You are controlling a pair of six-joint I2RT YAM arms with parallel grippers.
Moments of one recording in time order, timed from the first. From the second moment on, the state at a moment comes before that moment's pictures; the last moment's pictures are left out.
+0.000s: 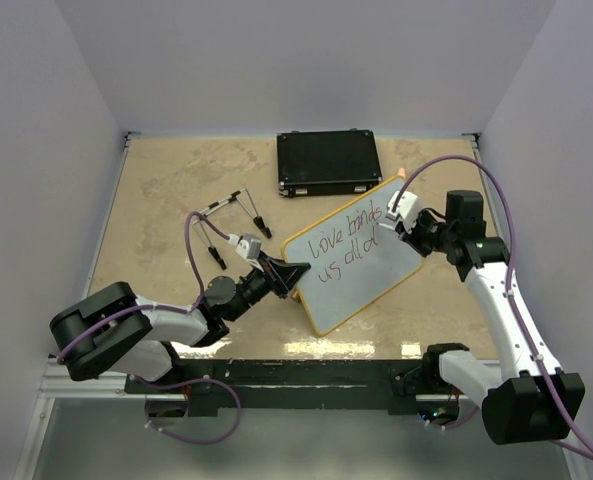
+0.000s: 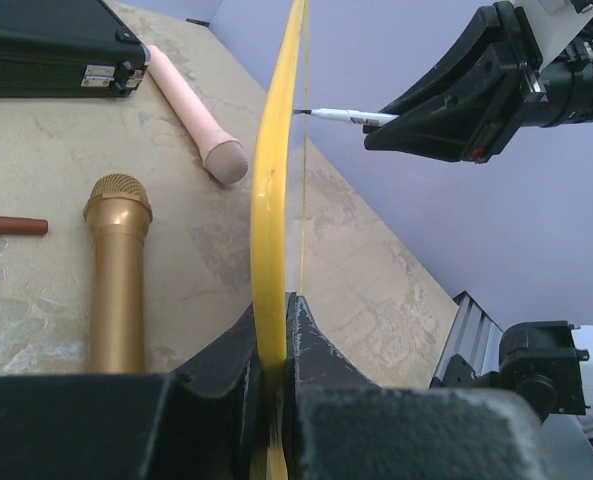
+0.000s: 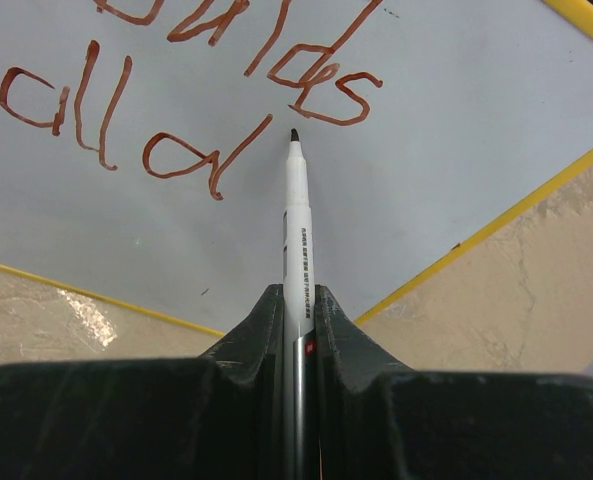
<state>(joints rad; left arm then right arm) -0.94 1.38 0.25 1.26 -0.09 -0.60 0.07 1.03 0.91 -0.63 -0.46 -0.82</state>
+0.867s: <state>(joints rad) -0.94 1.38 0.24 1.26 -0.09 -0.60 0.07 1.00 0.84 -0.71 -0.40 -0.87</state>
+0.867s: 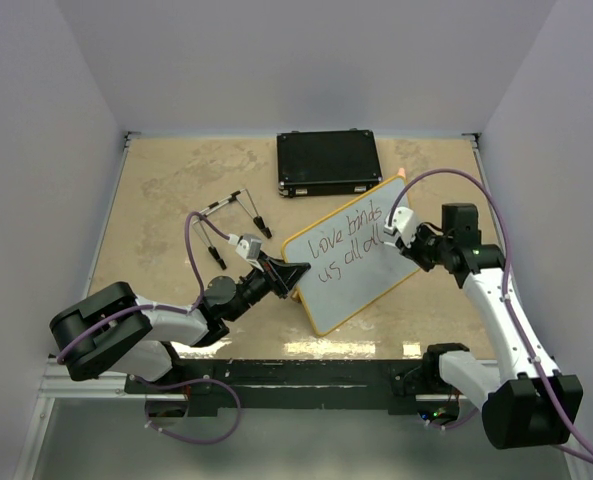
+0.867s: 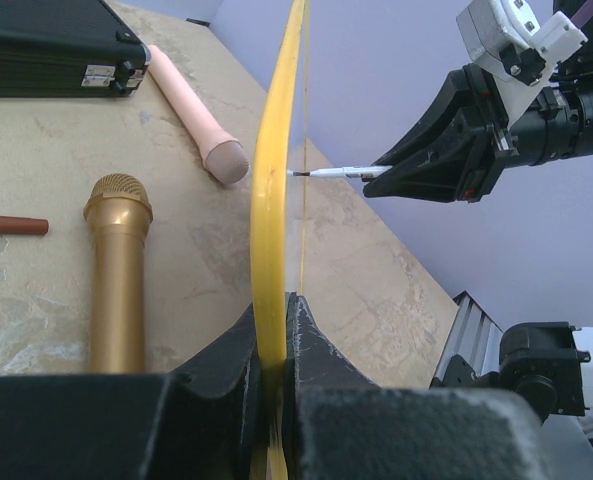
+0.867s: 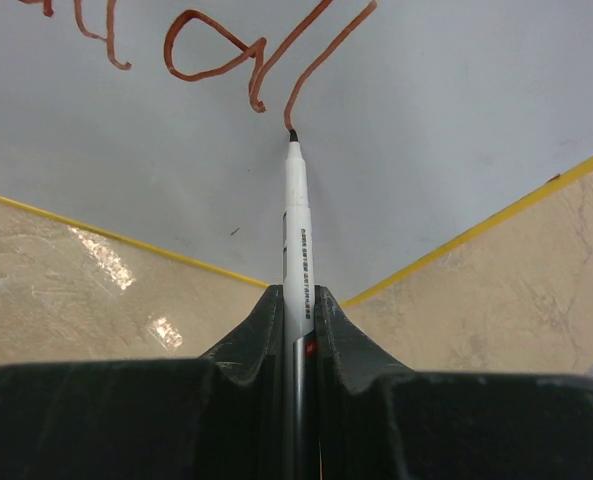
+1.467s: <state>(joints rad) -0.94 1.38 0.24 1.26 -0.09 -0.60 0.07 0.86 1.01 -0.74 -0.44 -0.79</state>
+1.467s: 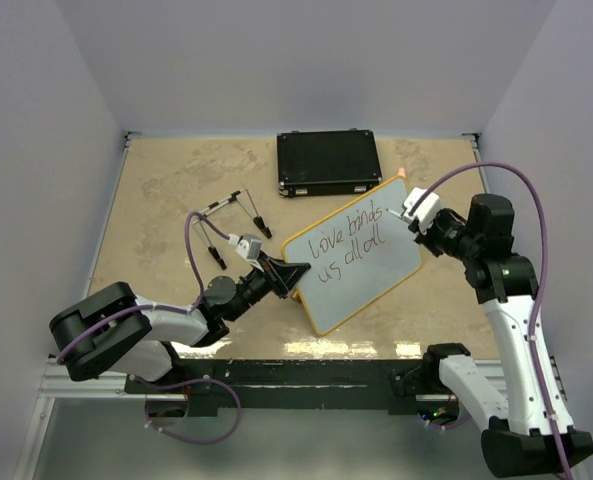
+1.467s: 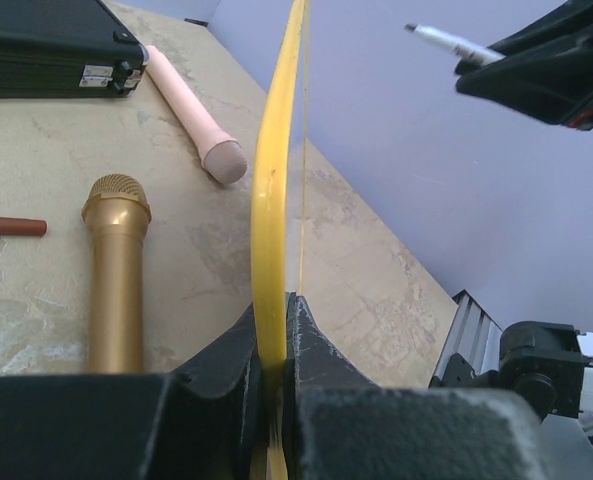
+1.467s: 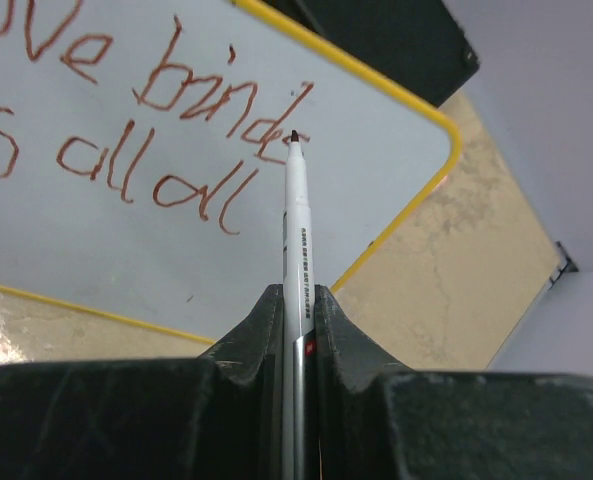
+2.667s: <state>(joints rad) -0.67 1.35 0.78 0.71 0.23 -0.59 -0.05 0.87 1.61 -1.00 -0.91 -0.63</state>
